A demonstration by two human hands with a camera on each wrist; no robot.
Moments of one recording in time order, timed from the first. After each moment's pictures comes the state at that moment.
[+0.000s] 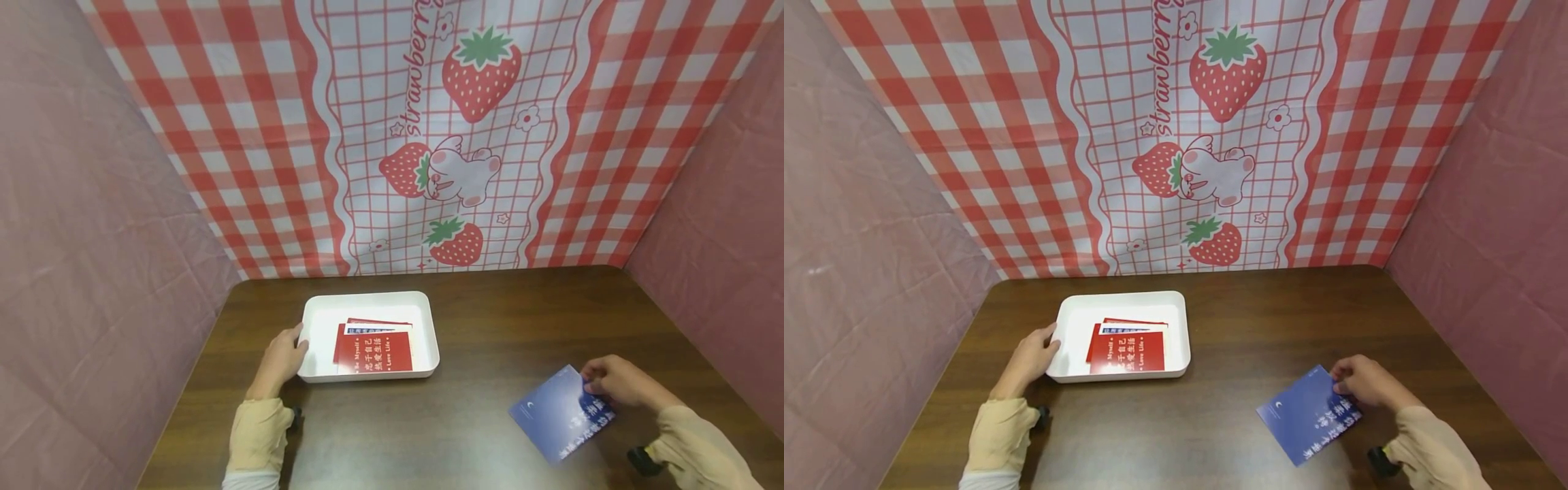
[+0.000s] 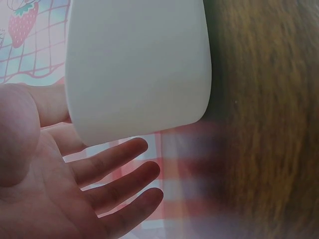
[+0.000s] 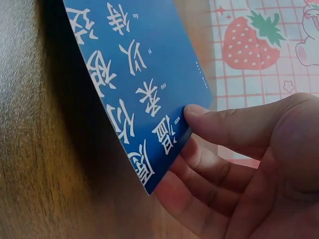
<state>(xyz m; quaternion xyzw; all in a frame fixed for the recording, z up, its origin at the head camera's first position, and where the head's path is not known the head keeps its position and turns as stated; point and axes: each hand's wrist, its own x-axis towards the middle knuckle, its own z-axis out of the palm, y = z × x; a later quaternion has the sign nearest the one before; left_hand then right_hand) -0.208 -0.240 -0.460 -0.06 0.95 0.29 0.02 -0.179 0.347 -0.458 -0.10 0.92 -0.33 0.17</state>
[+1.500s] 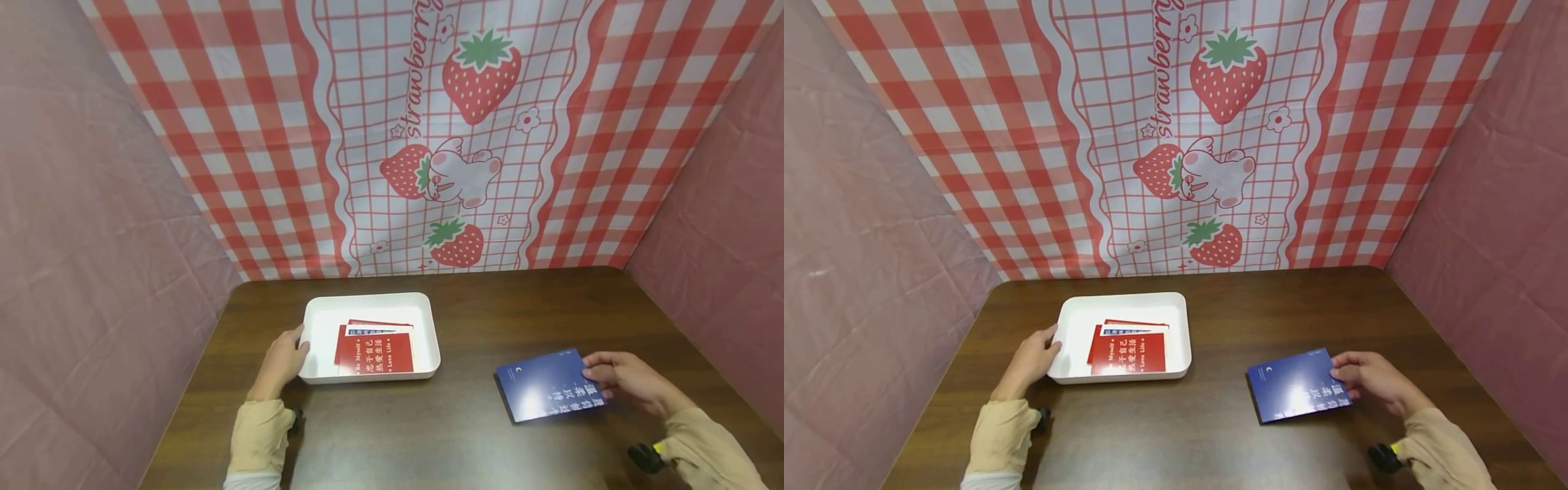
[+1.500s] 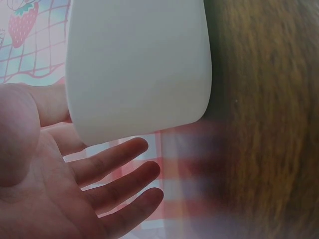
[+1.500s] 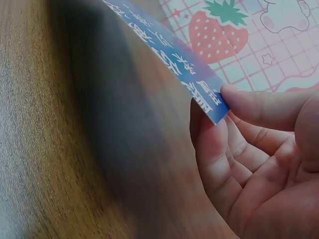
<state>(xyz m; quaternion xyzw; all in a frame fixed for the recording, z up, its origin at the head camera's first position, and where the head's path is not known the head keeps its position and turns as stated) -0.207 -0.240 -0.460 -0.06 0.96 0.29 0.02 -0.187 0.362 -0.465 -0.04 0.78 -0.57 0.26</state>
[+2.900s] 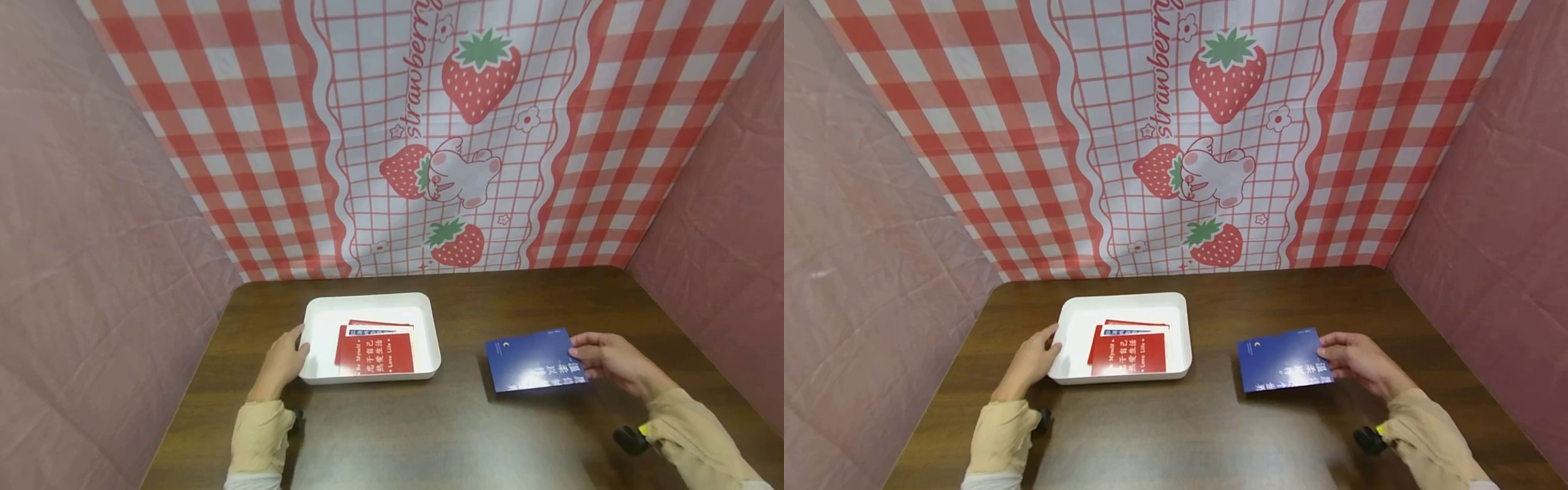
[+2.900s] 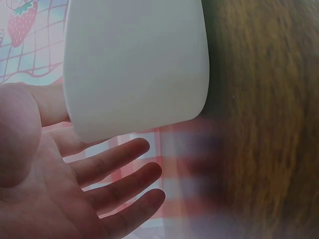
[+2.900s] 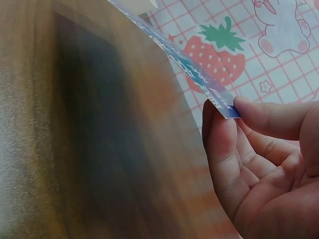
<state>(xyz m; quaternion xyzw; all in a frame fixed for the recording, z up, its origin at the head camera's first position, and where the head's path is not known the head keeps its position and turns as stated) -0.209 -0.241 -0.465 -0.06 0.95 0.30 0.02 -0.204 0.340 -0.449 -0.01 0.77 -0.60 0.22</state>
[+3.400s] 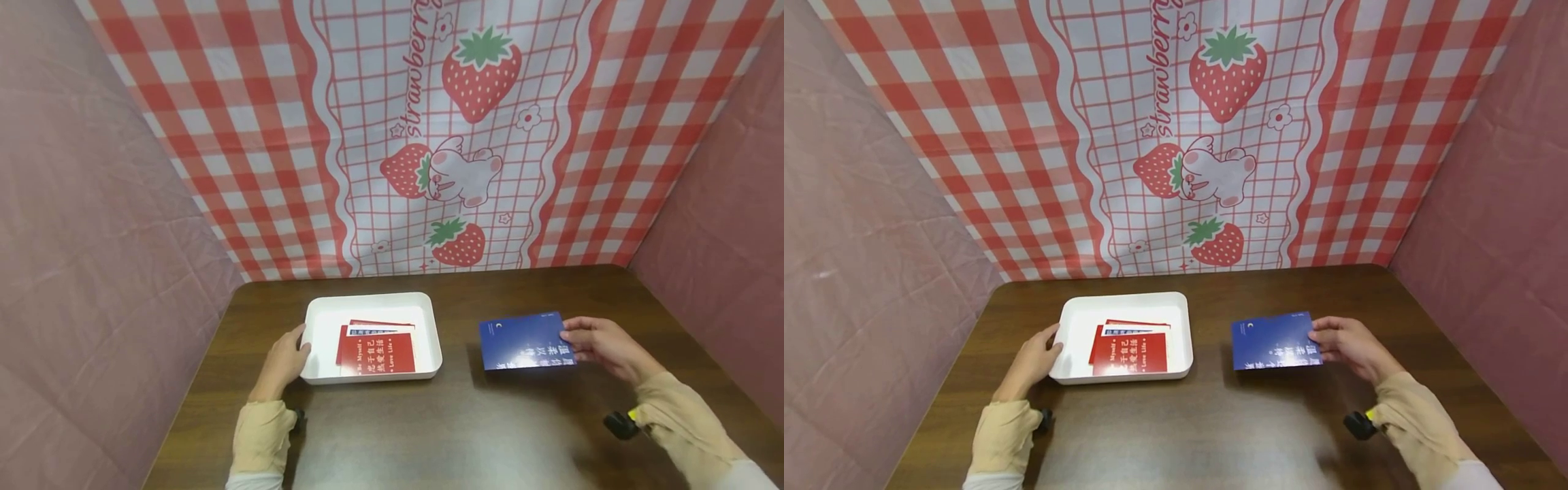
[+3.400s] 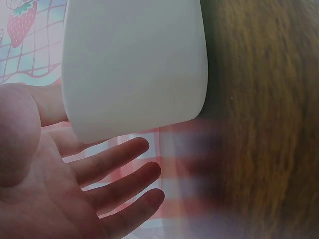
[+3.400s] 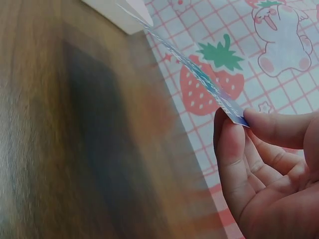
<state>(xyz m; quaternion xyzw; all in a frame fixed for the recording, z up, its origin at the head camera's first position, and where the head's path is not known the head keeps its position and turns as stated) -0.209 -0.241 -0.465 -0.06 0.95 0.29 0.02 -0.220 0.321 -0.434 0.02 0.77 -0.61 0.19</state>
